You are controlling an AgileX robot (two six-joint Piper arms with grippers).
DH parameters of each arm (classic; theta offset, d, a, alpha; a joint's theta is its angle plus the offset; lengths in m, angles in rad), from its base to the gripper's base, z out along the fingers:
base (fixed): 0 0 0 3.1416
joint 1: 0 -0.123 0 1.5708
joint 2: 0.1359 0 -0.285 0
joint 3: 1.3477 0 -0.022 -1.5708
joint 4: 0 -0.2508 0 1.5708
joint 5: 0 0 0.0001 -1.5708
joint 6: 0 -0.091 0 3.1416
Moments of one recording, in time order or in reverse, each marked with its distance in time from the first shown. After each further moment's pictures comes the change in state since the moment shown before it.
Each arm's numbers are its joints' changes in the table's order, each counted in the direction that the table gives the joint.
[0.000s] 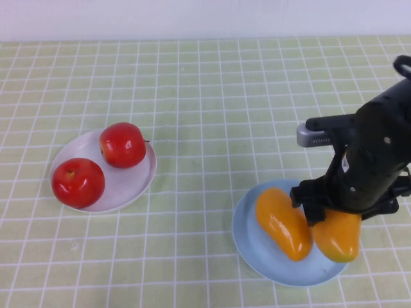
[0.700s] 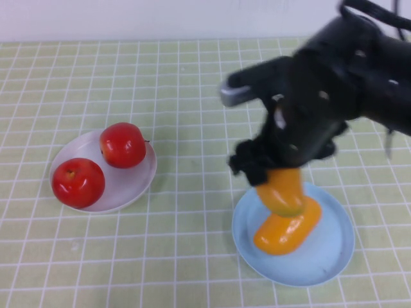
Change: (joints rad) right arm -0.171 0.101 -0.374 0.062 0.126 0.128; left arm 0.000 0.000 0.000 0.000 0.000 0.000
